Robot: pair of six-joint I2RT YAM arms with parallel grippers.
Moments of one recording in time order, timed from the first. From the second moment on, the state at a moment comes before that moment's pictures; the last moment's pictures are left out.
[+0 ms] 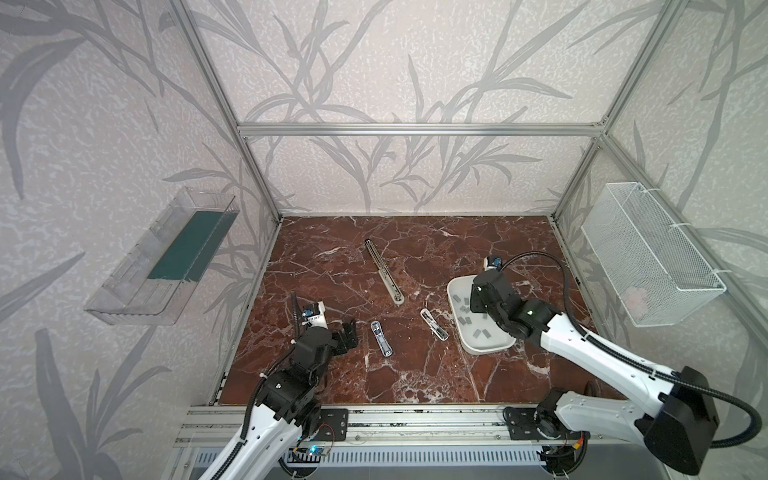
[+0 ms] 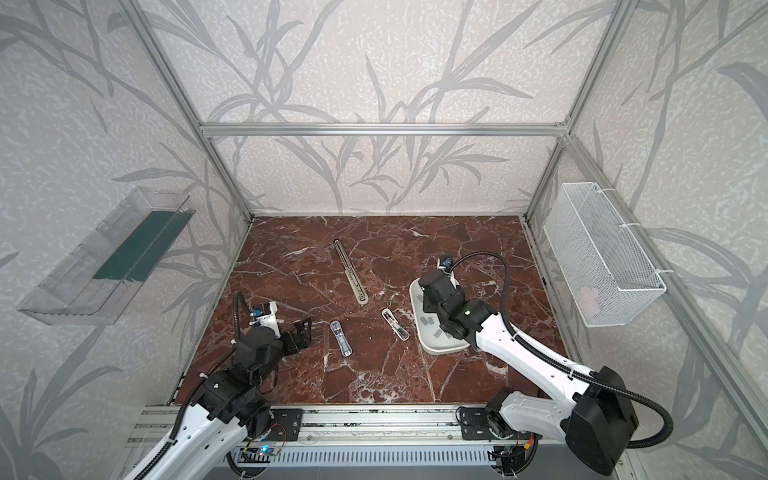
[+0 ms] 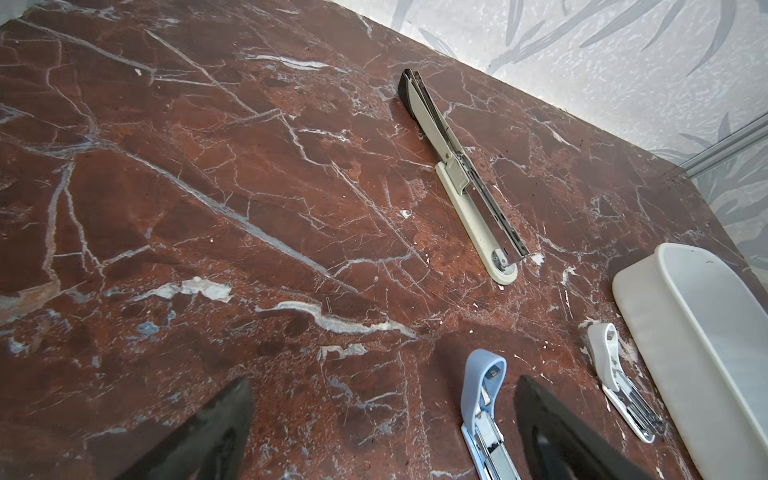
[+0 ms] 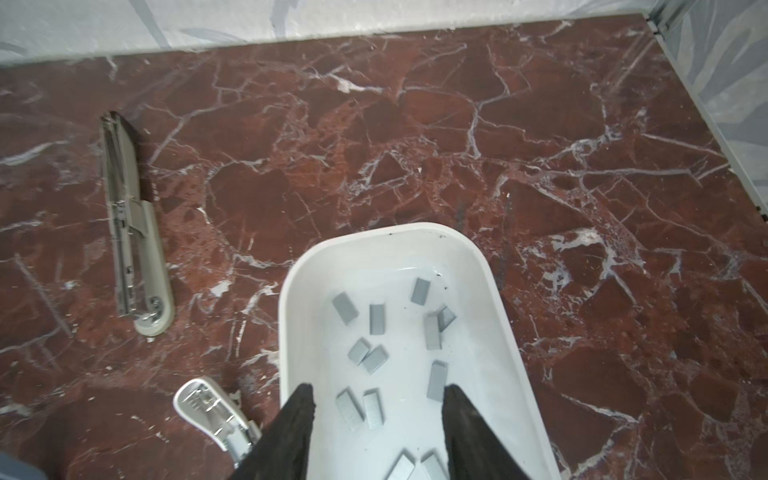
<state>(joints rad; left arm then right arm) -0.48 0.37 0.27 -0.45 -0.28 -0.59 0.67 1.21 0.86 -0.49 0.45 0.56</state>
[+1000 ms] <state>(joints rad) -0.48 0.41 0.27 -0.41 -0.22 -0.55 0.51 1.80 1.07 -0.32 0.11 0.33</state>
